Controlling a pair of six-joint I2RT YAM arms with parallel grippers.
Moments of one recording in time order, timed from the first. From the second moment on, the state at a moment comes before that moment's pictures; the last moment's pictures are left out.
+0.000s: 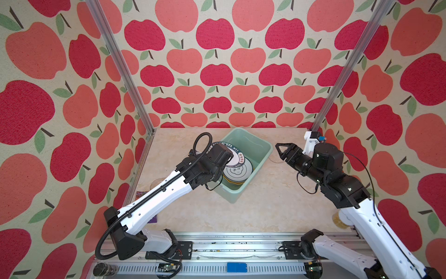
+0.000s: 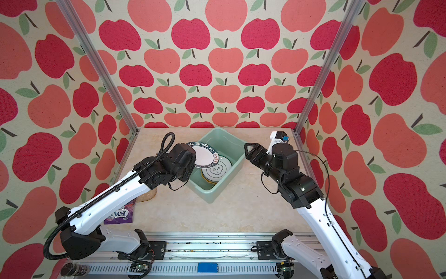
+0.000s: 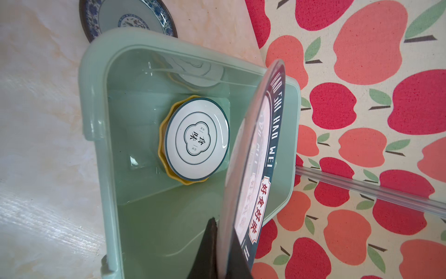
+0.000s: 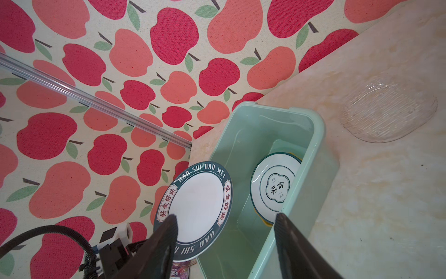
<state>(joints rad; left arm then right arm) -0.88 1.39 1.48 -0.98 -0.41 -1.75 0.56 0.93 1.24 -0.61 0.02 0.86</state>
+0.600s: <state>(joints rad) -0.89 1.65 1.60 -1.04 -0.43 -1.93 0.49 0.88 1.24 -0.66 -0.04 0.83</state>
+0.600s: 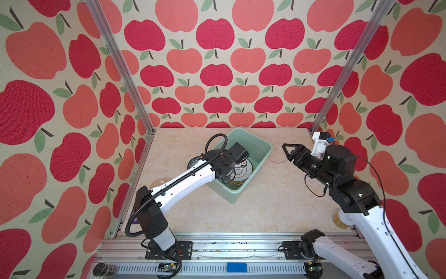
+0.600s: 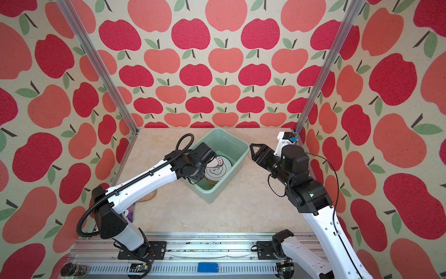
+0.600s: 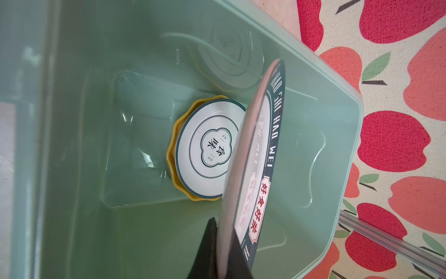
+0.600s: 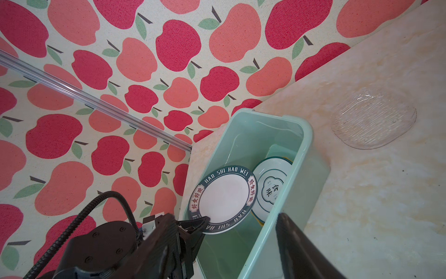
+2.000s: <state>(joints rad) -0.85 1.88 1.64 -0.96 -0.39 -1.87 0.34 0.86 1.21 -0.69 -0.16 0.82</state>
